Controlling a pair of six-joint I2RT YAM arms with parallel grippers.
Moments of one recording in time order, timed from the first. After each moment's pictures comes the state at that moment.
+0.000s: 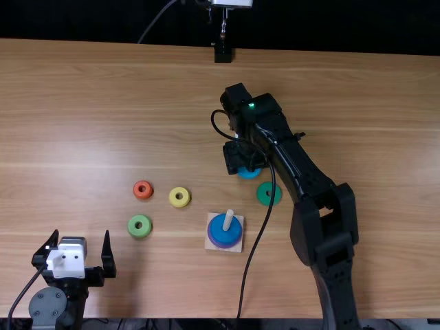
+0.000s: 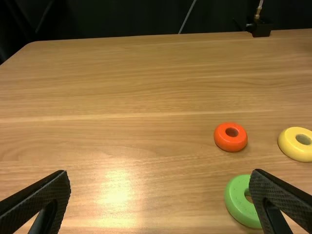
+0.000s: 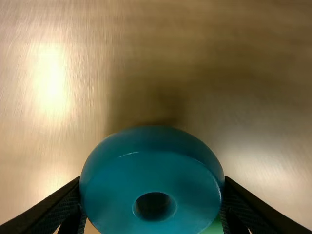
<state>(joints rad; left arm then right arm) 0.02 0.01 0.11 -0.38 0.00 0.03 0.41 2.39 2.13 -1.32 0.04 0.18</state>
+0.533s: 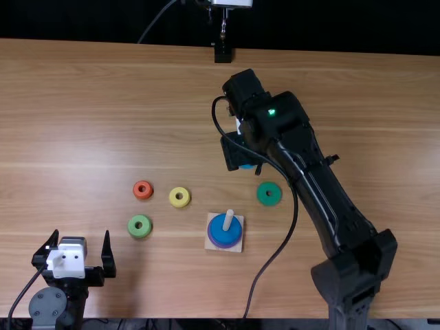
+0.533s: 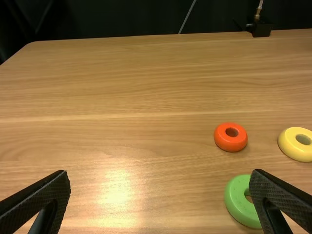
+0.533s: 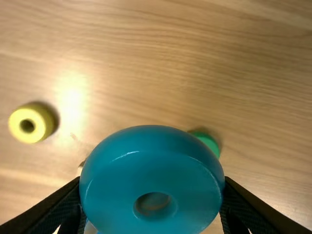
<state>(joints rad) 0.02 0.01 0.11 -0.38 0.00 0.02 0.50 2.09 2.12 -1.38 0.05 0.17</state>
